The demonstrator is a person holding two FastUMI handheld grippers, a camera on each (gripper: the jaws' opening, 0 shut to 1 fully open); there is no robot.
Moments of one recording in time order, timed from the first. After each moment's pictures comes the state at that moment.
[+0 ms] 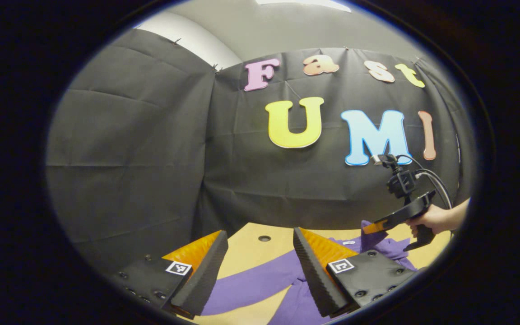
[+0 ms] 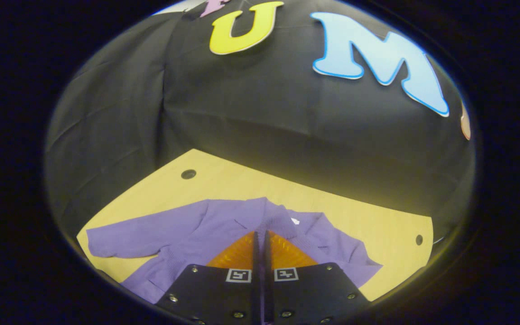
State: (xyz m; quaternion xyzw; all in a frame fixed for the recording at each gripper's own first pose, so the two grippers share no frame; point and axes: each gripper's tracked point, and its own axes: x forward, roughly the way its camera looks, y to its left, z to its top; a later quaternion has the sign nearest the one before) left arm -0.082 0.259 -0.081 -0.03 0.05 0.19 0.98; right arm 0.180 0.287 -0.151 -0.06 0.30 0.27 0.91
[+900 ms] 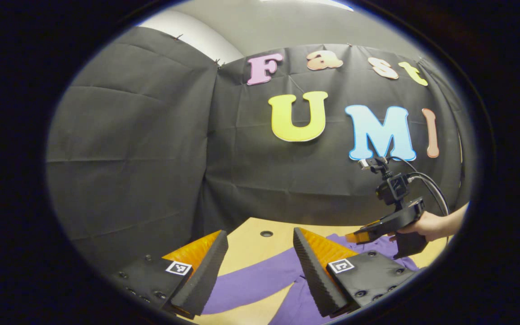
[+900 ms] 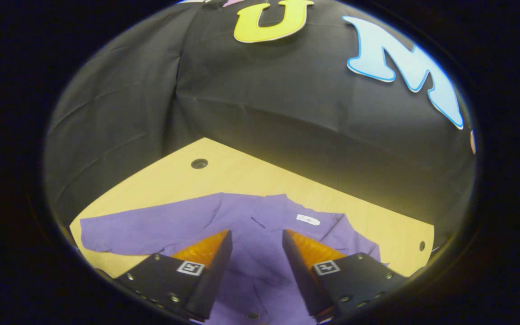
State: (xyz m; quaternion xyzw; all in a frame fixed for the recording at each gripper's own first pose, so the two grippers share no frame) left arm -0.069 0.261 -0.104 -0.04 0.06 0.20 0.98; right arm 0.171 0.319 -0.150 -0.07 0.29 0.28 0.91
